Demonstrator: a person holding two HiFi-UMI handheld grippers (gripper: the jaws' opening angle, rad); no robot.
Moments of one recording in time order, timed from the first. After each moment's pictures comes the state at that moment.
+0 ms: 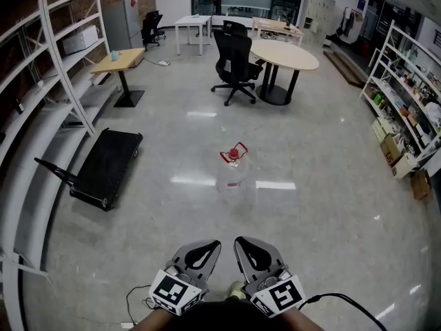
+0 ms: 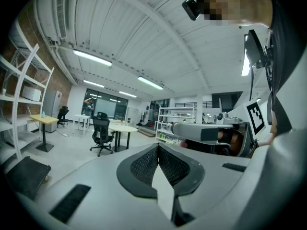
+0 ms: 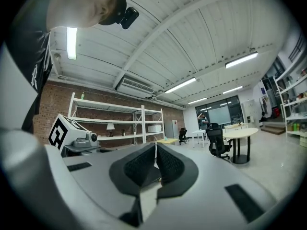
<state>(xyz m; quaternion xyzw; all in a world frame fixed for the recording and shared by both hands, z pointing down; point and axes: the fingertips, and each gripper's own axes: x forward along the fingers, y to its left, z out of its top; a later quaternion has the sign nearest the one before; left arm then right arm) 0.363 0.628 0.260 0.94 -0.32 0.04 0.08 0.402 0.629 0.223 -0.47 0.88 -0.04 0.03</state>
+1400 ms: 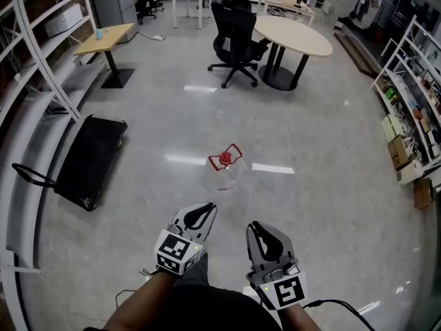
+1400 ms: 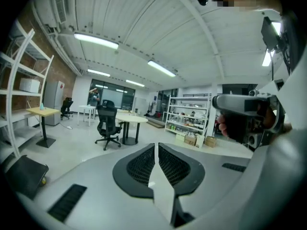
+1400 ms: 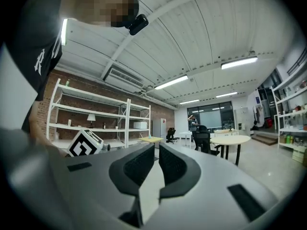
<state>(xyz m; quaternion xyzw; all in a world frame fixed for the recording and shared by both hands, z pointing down) 0.467 0.275 0.376 0.93 -0.34 0.10 0.12 0.534 0.335 0.268 -0.52 0.85 -0.01 0.02</state>
